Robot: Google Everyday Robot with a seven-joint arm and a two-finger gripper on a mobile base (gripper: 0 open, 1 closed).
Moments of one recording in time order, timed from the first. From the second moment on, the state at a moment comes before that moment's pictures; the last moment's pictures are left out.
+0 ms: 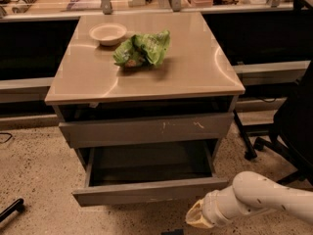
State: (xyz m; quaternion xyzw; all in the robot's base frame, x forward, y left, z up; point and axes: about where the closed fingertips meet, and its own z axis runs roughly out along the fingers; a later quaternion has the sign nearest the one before) arm 0.367 -0.120 0.464 -0.61 0.73 0.24 0.20
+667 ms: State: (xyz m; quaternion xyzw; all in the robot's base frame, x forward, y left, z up) arm 0.404 -0.128 0.402 -0.64 0.67 0.18 0.32
